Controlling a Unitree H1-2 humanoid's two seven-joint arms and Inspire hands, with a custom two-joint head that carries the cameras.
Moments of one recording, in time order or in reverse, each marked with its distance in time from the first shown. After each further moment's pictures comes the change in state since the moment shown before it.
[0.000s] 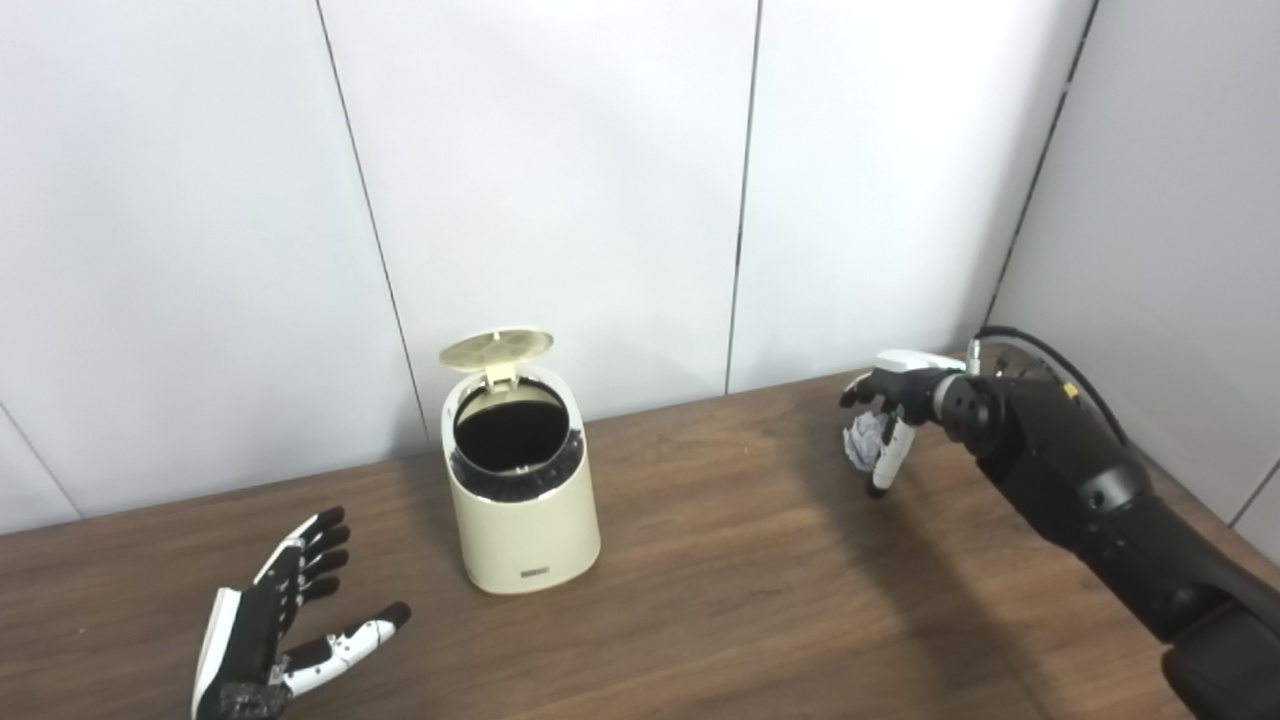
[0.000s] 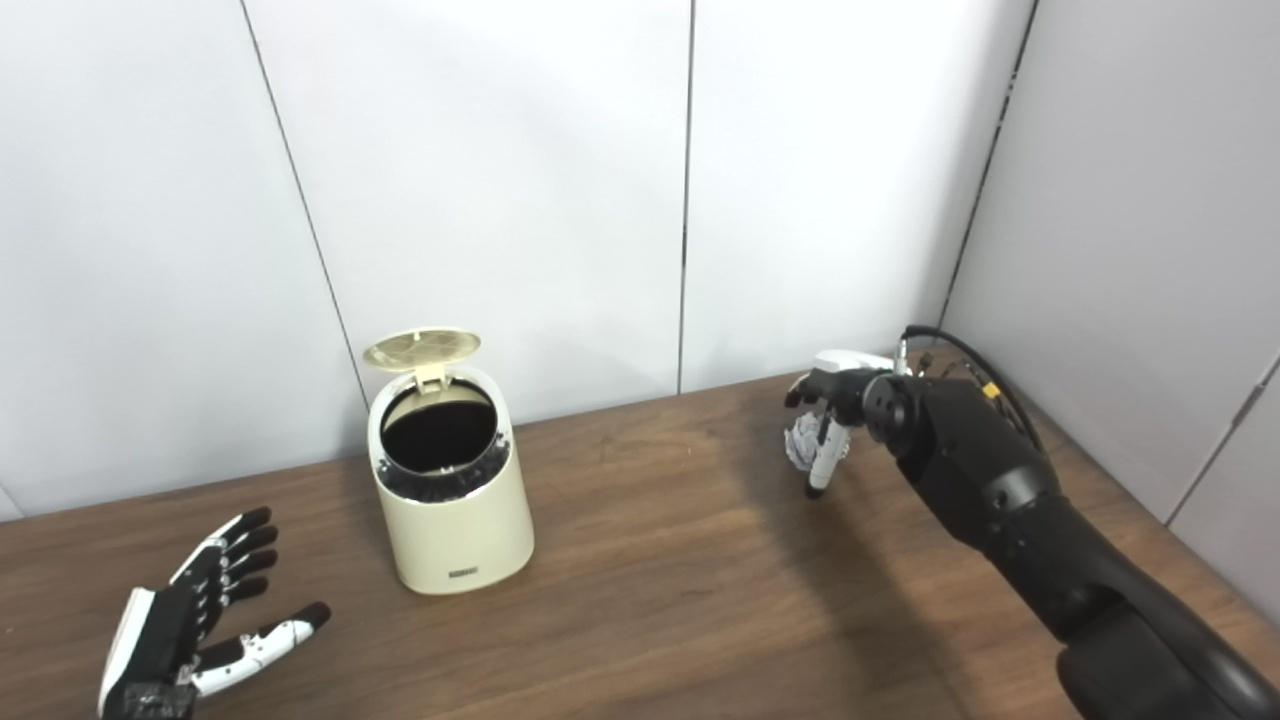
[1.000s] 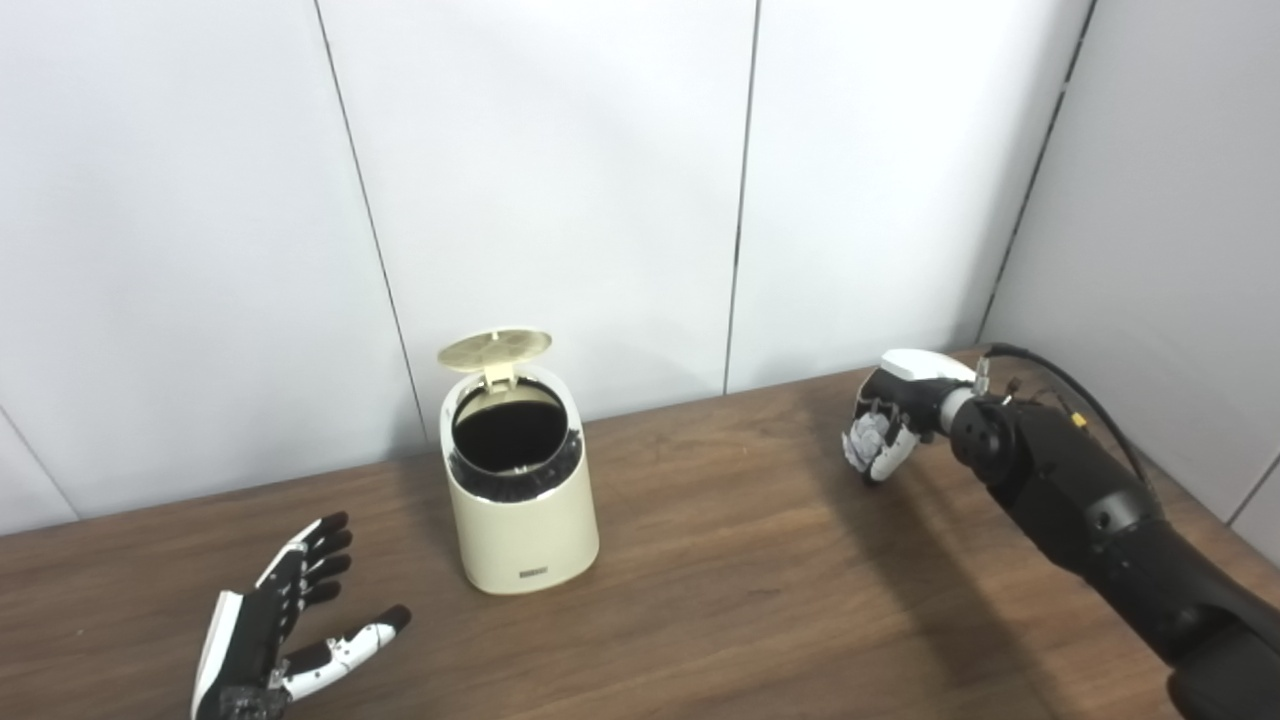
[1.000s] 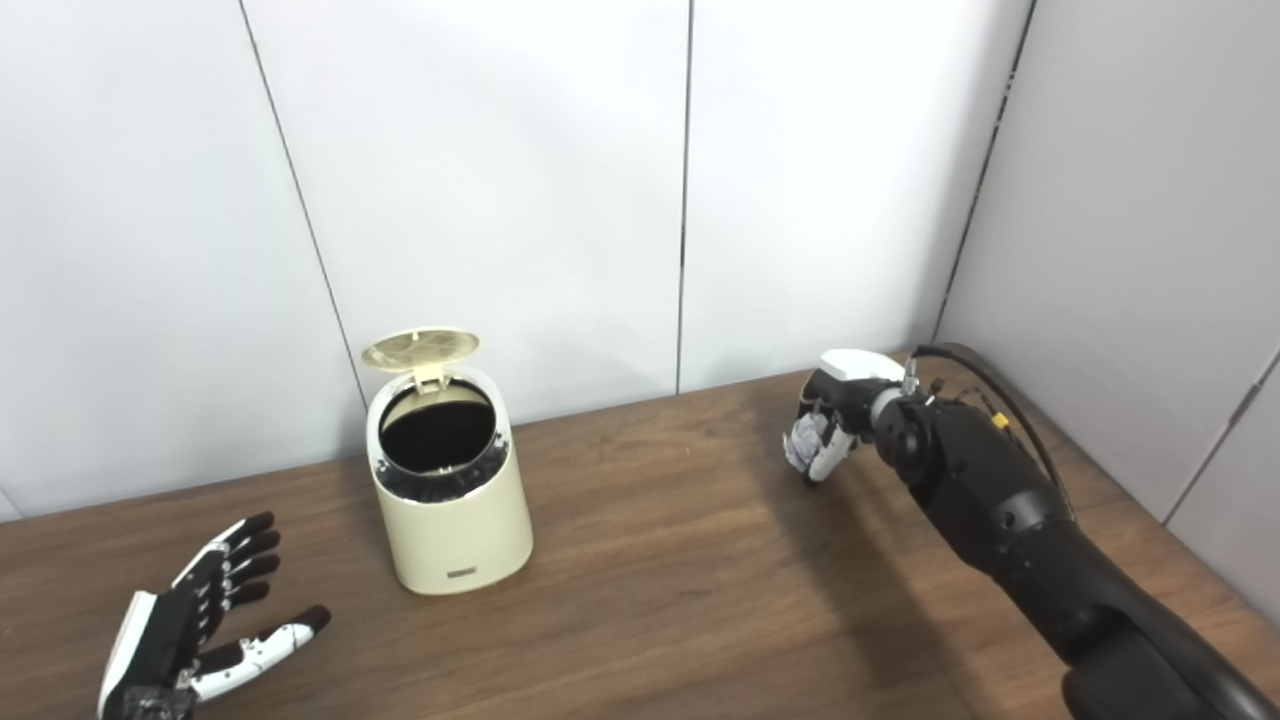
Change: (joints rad) left arm 0.003 0.006 -0.001 -0.003 0.002 0.008 -0.021; right arm 0.048 0.006 -0.032 0.040 0.023 -0.104 -0.213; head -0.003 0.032
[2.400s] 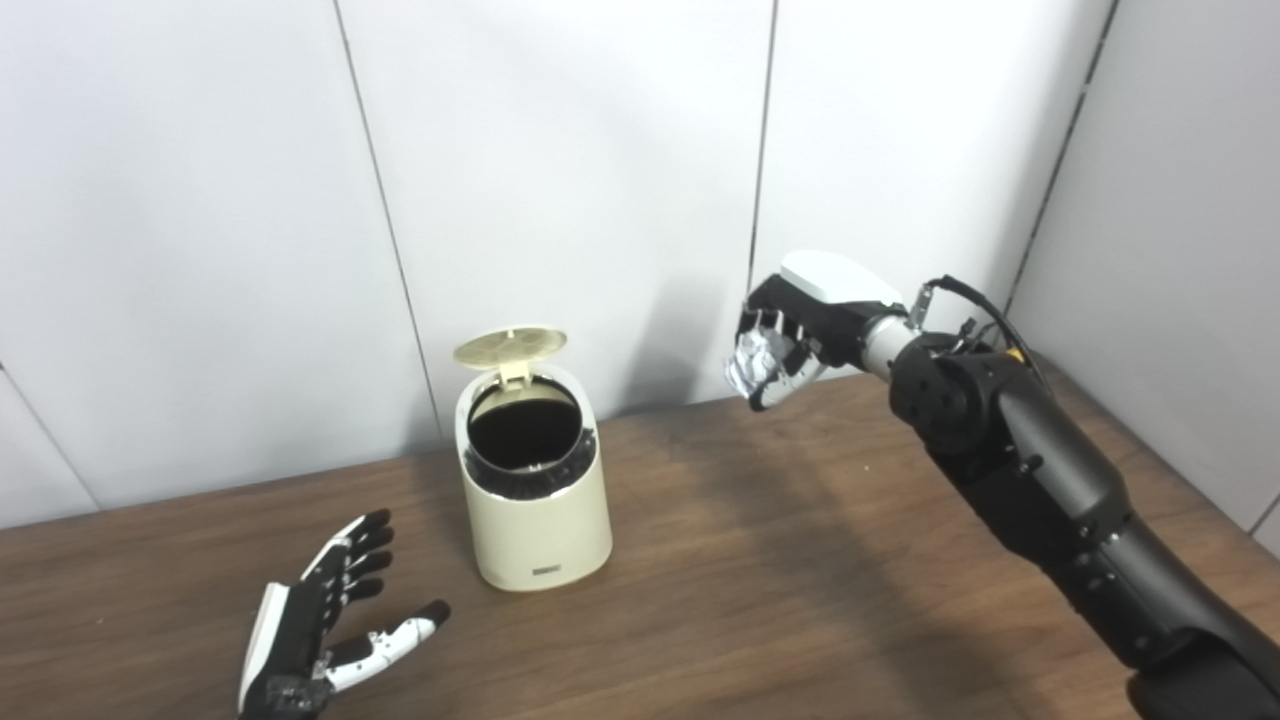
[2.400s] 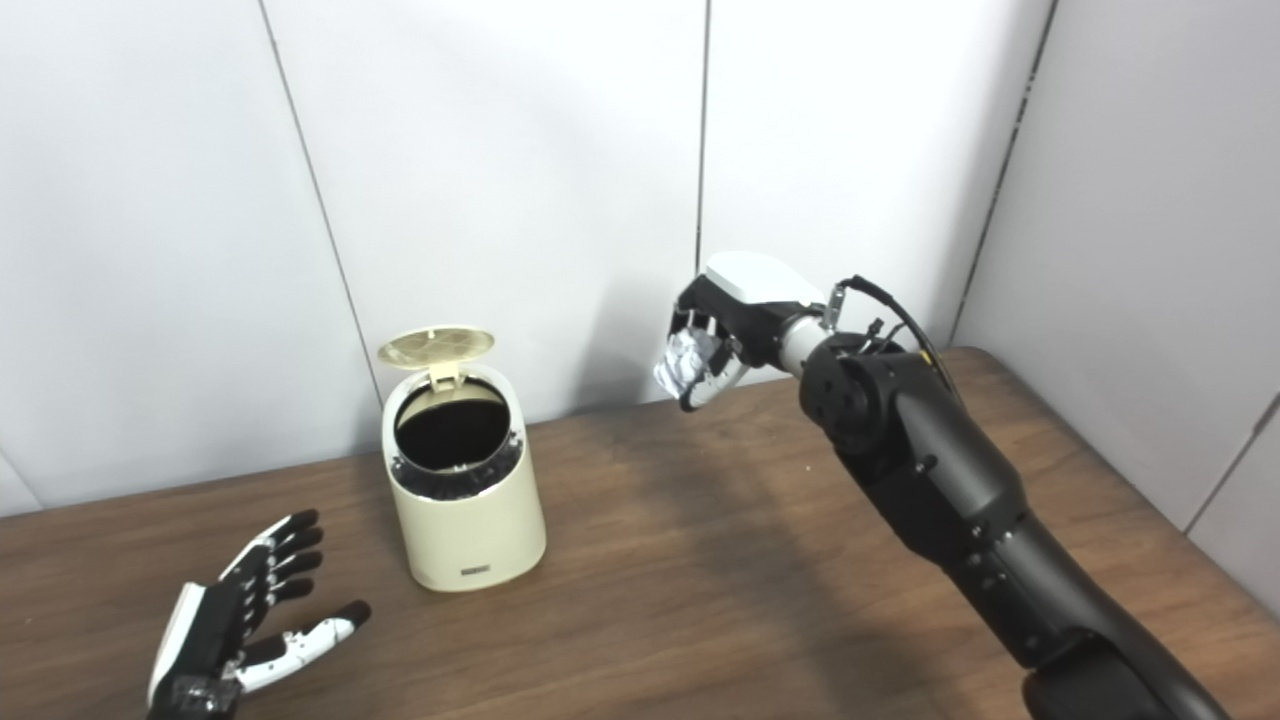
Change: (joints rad) left arm -0.003 -0.037 -0.021 0.032 0.010 -0.017 0.000; right arm -0.056 0.127 -0.056 -0.514 -0.025 0.106 0.140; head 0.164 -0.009
